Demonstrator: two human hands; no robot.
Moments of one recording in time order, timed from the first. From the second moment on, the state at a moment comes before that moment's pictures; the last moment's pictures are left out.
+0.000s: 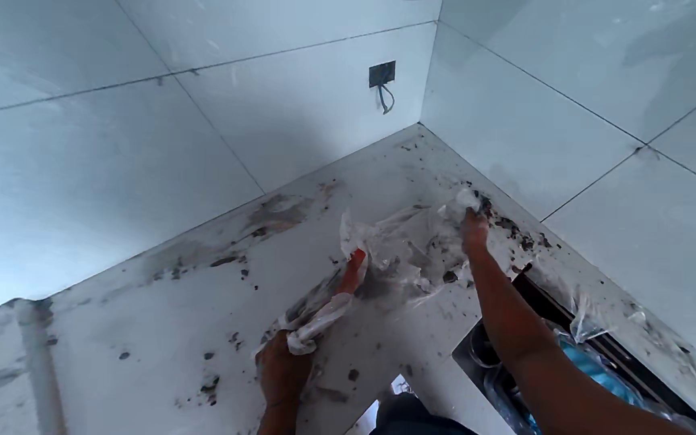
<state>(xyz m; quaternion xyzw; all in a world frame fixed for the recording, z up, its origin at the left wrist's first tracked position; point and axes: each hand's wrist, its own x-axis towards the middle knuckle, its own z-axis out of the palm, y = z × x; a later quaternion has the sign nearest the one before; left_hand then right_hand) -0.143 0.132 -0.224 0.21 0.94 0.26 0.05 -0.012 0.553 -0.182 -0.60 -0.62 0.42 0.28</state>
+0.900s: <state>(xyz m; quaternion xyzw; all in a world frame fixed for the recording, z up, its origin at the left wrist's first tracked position) -0.149 0.121 -0.213 0.17 0.92 0.34 0.11 -0.040 0.399 -0.070 -0.17 -0.82 0.55 -0.03</state>
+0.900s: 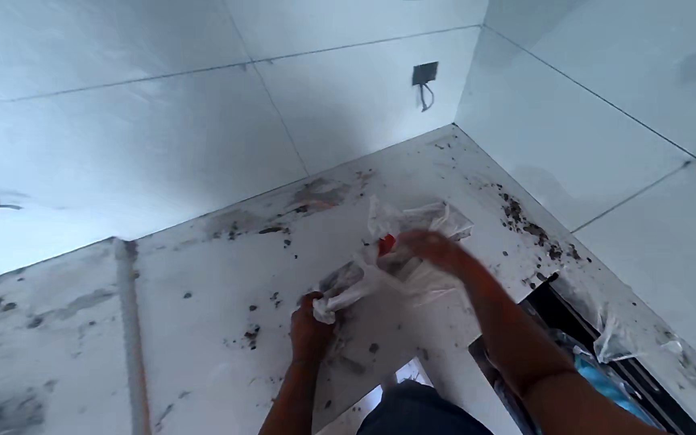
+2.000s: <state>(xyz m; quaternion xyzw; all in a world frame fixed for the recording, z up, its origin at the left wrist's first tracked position) -0.138 0.120 -0.218 0.31 0.92 0.23 0.13 -0.040 0.266 -0.131 -0.23 -0.84 0.49 -0.09</state>
